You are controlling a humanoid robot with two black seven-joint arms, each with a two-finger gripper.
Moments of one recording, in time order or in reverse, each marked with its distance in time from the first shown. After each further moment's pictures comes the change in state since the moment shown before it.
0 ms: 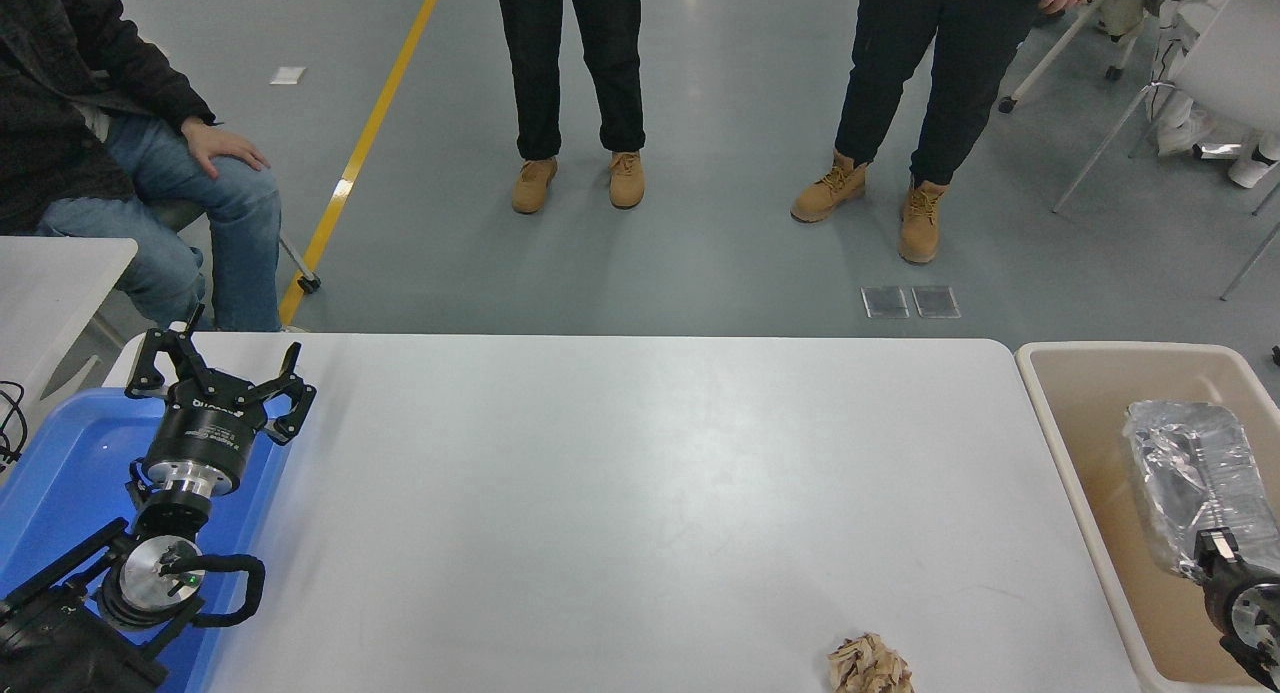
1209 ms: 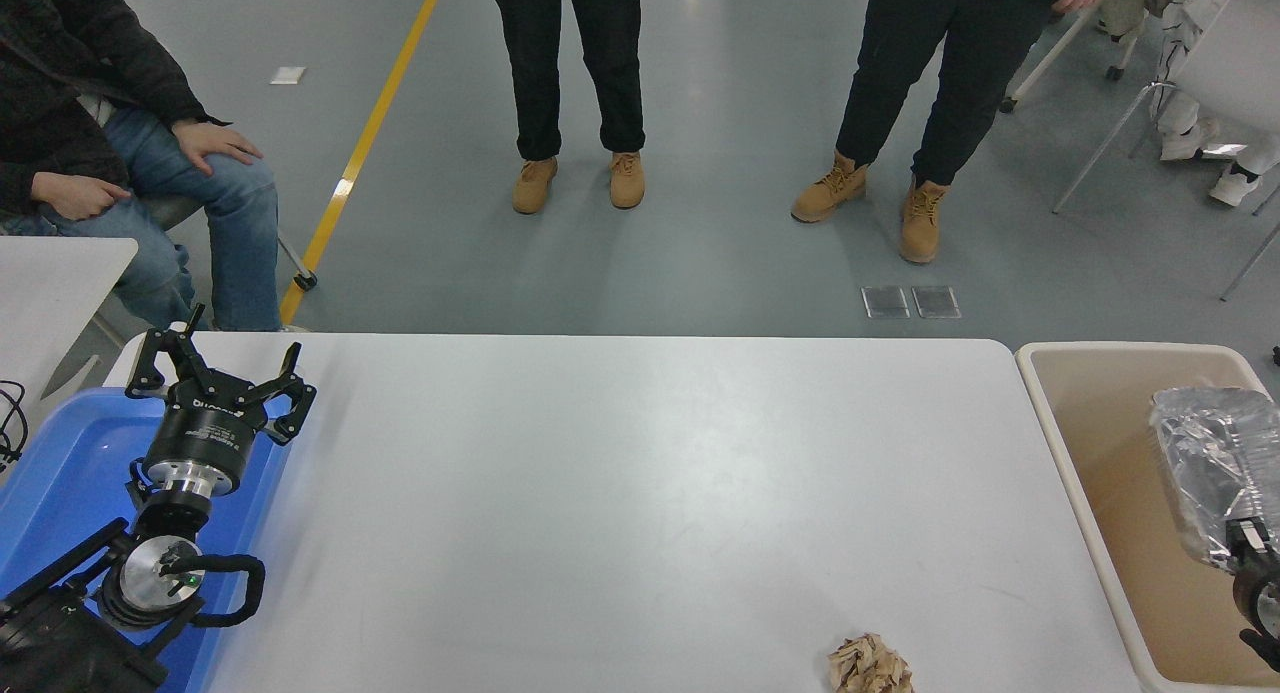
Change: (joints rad) left arm 0.000 0.000 0.000 0.000 0.000 0.000 0.000; right arm -0.003 0.005 -0.006 -0.073 -0.026 -0.027 0.001
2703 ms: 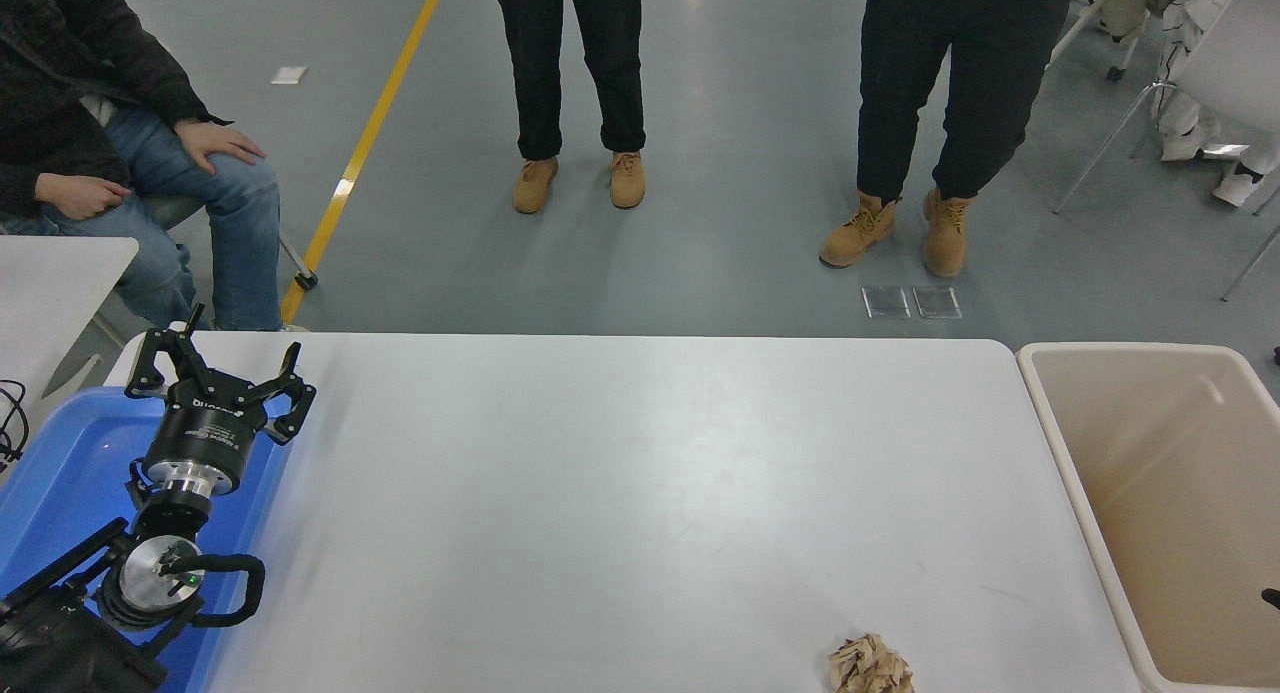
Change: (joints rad) left arm 0.000 0.000 -0.001 0.000 0.000 0.000 0.000; right arm 0.058 0.030 0.049 -0.123 -0.027 -0.140 0.005
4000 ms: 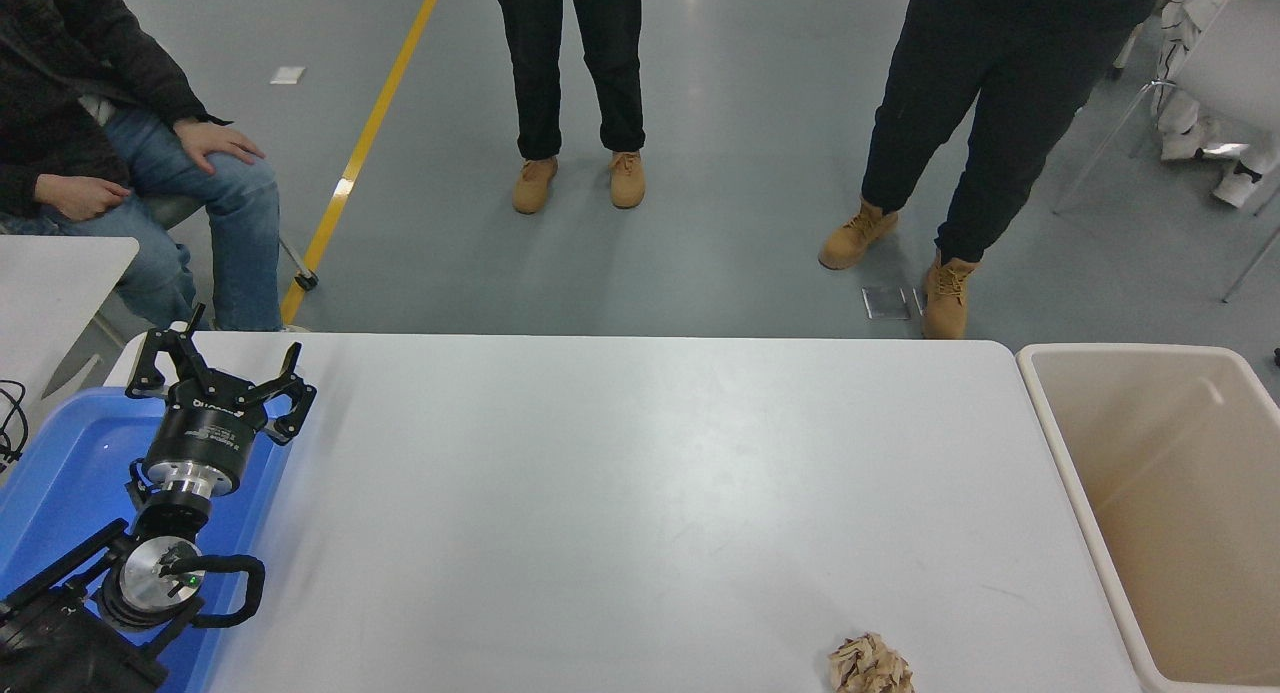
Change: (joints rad) left arm 0.000 0.000 0.001 0.000 0.000 0.000 0.000; right arm 0.047 -0.593 0.483 0.869 -0.578 0.153 -0.006
